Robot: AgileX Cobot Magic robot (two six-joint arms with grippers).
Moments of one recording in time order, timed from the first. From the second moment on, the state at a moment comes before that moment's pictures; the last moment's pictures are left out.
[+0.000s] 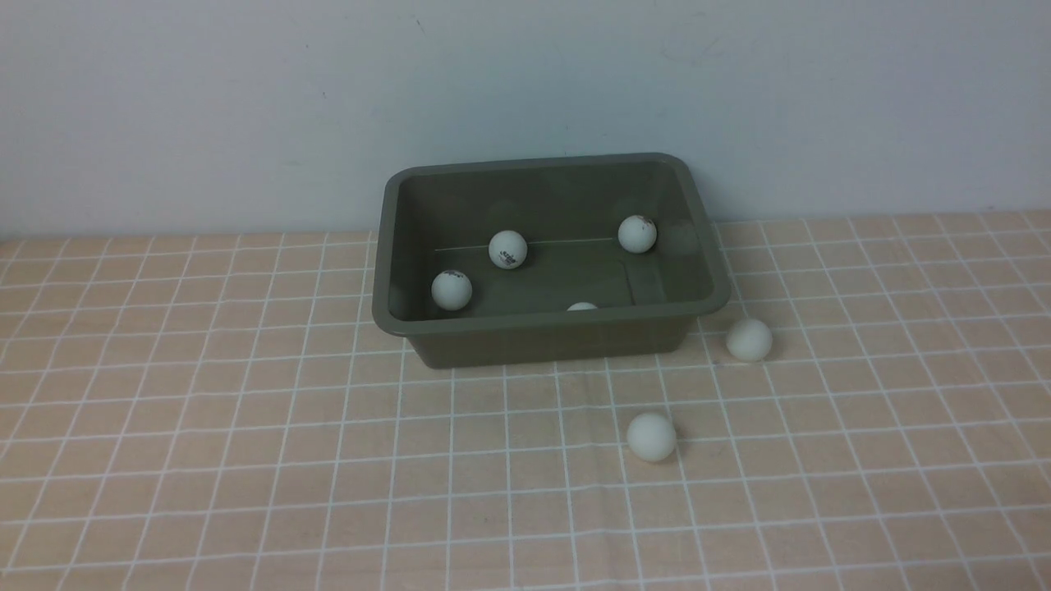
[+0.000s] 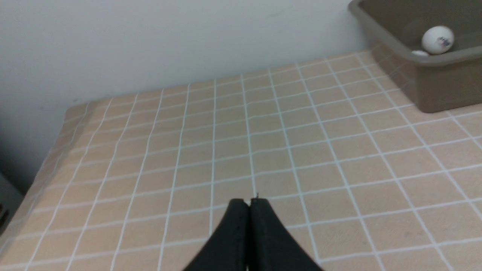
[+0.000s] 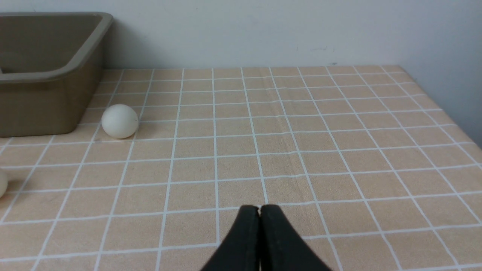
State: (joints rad) right arm -0.04 -0.01 0.02 -0.13 0.41 0.15; left arm 0.07 -0.01 -0.07 0.02 0.42 0.13
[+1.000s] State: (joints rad) right arm -0.04 -0.01 0.02 -0.13 0.41 0.15; left arm 0.07 -0.01 0.02 0.01 0.41 -0.01
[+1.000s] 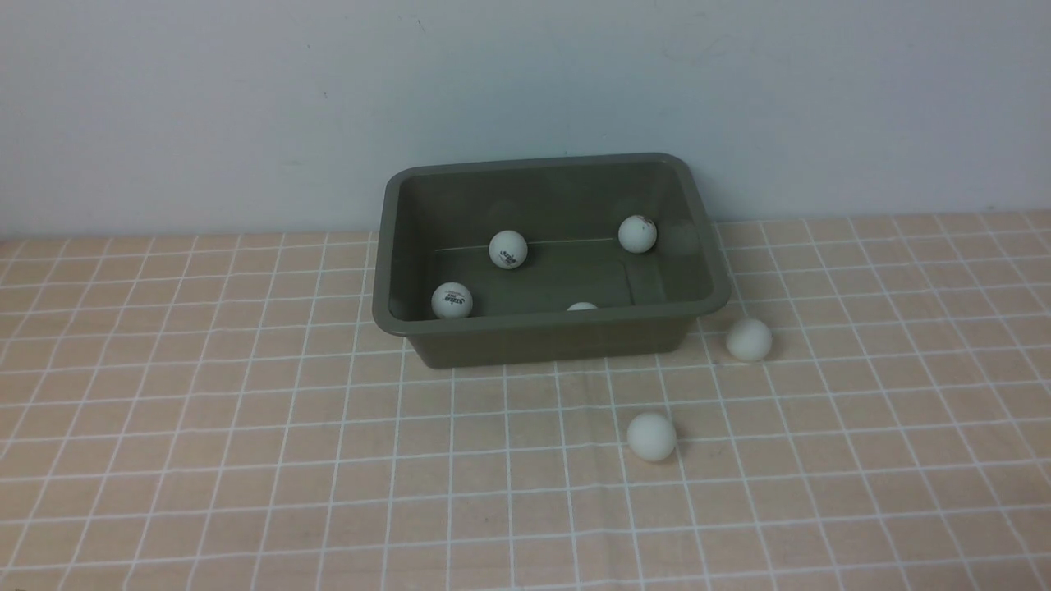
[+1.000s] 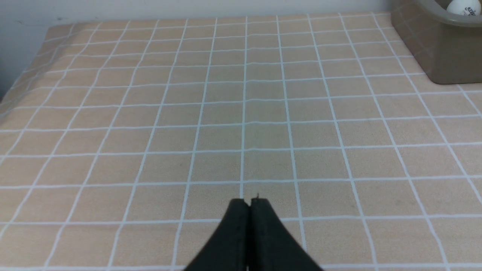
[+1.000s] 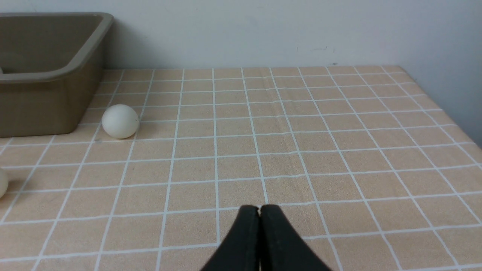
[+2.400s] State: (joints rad) right arm -0.04 0.02 -0.52 0.16 0.62 0.17; left arm 0.07 -0.01 0.02 0.00 0.41 -0.01
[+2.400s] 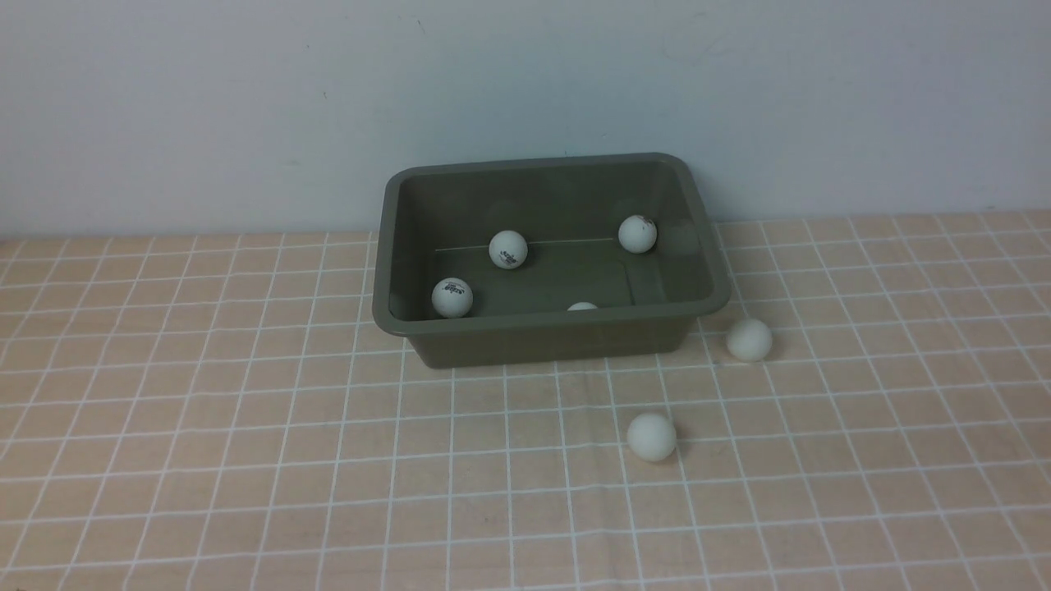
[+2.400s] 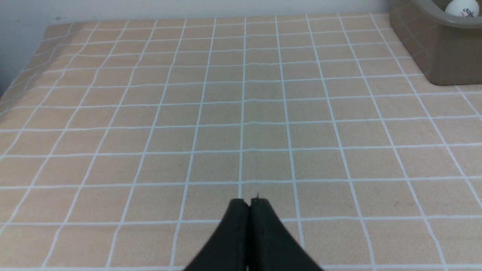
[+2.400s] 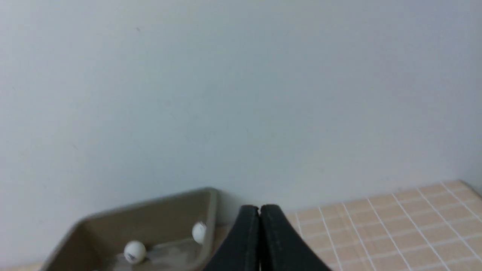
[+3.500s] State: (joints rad) right arm -0.04 0.54 -0.52 0.88 0.93 -0.75; left arm 0.07 -0.01 0.02 0.00 0.41 -0.01
